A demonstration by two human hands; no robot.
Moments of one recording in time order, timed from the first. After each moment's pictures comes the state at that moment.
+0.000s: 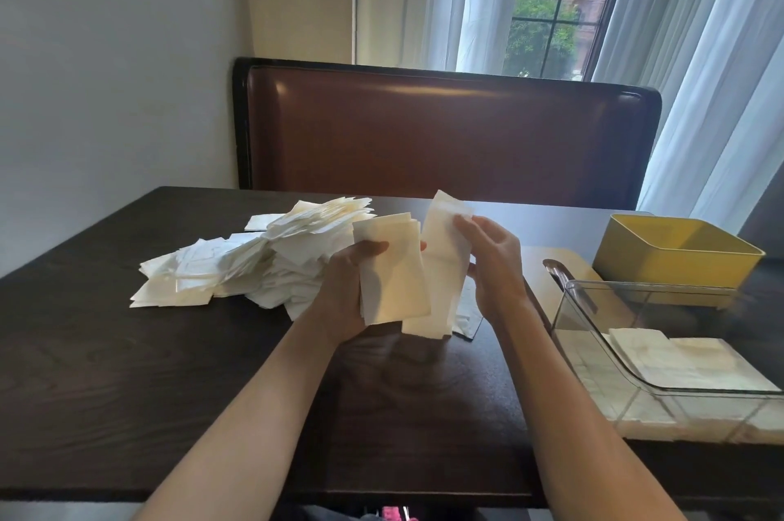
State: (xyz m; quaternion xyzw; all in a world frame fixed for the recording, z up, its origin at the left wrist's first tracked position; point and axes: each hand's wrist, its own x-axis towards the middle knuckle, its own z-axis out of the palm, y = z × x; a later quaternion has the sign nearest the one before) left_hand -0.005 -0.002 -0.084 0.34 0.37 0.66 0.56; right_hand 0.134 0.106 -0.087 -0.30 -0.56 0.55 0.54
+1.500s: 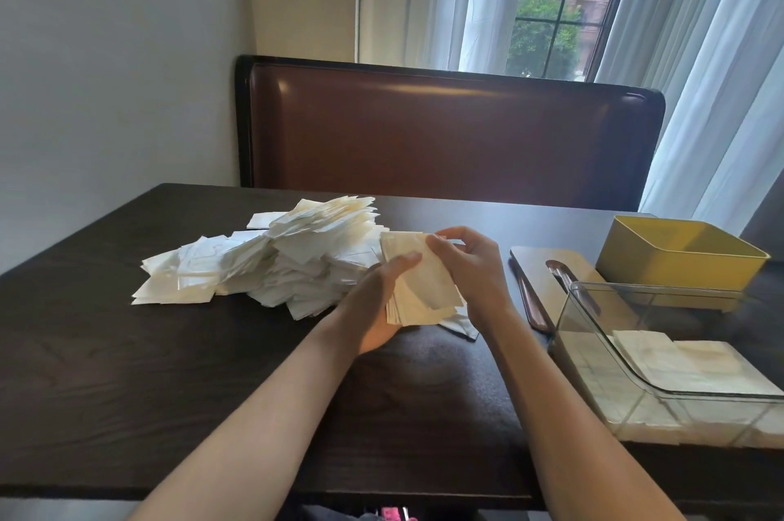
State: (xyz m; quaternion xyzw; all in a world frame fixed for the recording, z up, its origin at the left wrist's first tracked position) left_hand 0.001 0.022 -0.114 0.36 0.42 0.61 0.57; right_hand 0.121 0.094 -0.093 -0.34 -0.64 0.48 0.49
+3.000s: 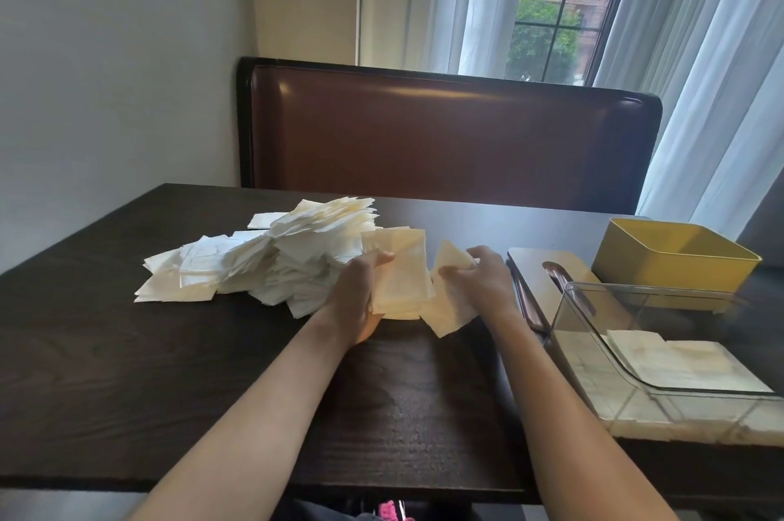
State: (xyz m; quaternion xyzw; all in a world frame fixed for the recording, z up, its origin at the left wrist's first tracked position) left_hand -0.015 0.026 -0.117 0.30 0.43 0.67 0.52; right_hand 0.135 0.126 -0.114 -0.52 -0.70 0.33 0.36
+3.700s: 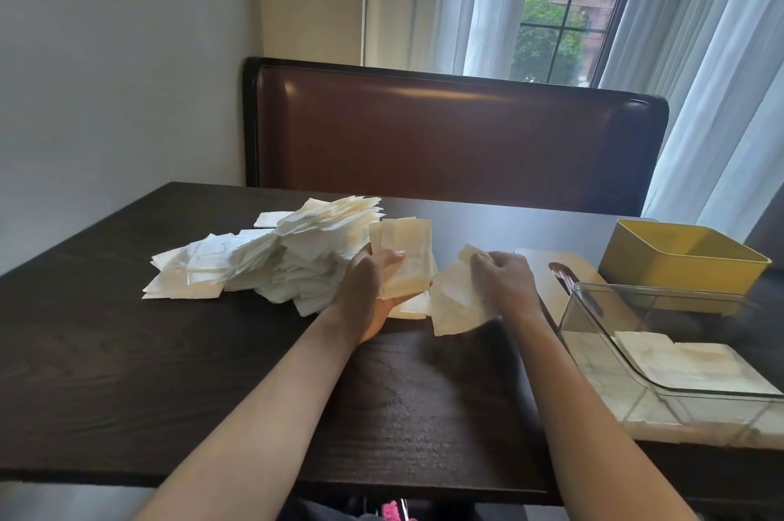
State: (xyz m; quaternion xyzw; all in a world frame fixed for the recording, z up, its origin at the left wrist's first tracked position) left_hand -0.014 0.029 -0.117 0.29 0.41 0.70 0.51; right_hand 0.150 0.130 -0.115 -0.51 -0.68 0.33 0.41
